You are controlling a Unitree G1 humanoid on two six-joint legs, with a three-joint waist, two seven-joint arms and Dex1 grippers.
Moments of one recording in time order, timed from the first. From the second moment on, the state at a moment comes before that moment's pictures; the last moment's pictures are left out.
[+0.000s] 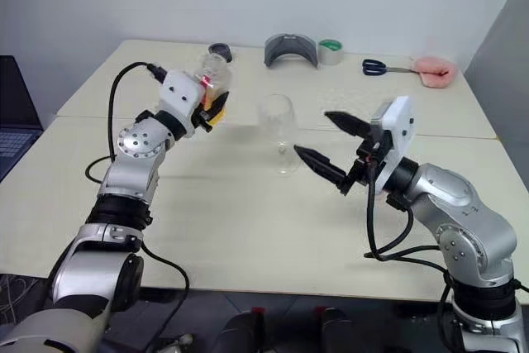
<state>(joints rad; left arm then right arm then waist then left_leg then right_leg) -0.89 0.51 -0.04 0.61 0.07 -0.19 -0.51 -0.40 -0.52 -0.10 -0.58 0.72 0.62 0.52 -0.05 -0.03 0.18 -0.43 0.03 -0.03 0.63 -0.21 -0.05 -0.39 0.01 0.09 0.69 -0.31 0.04</state>
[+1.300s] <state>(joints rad) -1.31 0.60 -0.32 1.14 0.50 -0.78 -0.47 -0.14 -0.41 -0.03 -0.54 0.46 0.23 0.59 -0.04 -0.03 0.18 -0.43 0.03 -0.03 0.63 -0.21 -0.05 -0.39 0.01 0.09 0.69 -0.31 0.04</state>
